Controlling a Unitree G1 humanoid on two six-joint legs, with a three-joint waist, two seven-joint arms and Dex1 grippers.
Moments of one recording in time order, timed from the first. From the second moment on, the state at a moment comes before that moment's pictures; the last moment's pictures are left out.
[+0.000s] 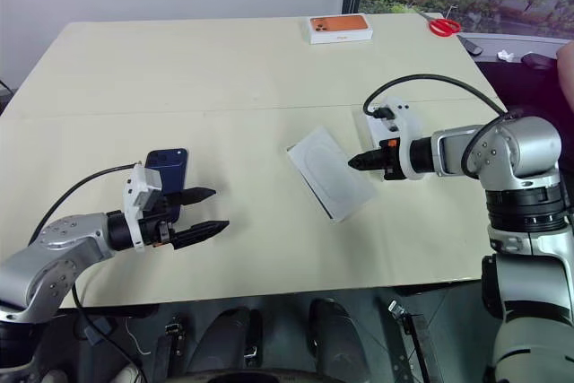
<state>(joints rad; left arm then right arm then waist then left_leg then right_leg) -0.02 0.74 0.08 -0.37 -0.70 0.54 -0.89 -0.81 -0.79 0.00 0.05 0.77 1.47 0.63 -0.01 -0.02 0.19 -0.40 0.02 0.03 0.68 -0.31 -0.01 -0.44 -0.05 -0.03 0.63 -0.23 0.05</state>
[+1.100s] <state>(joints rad) -0.04 0.71 0.06 -0.39 -0.69 0.58 -0.88 -0.74 -0.77 0.01 -0.07 0.56 1.29 0.62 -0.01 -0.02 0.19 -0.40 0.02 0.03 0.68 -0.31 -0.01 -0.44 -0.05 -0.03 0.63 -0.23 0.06</state>
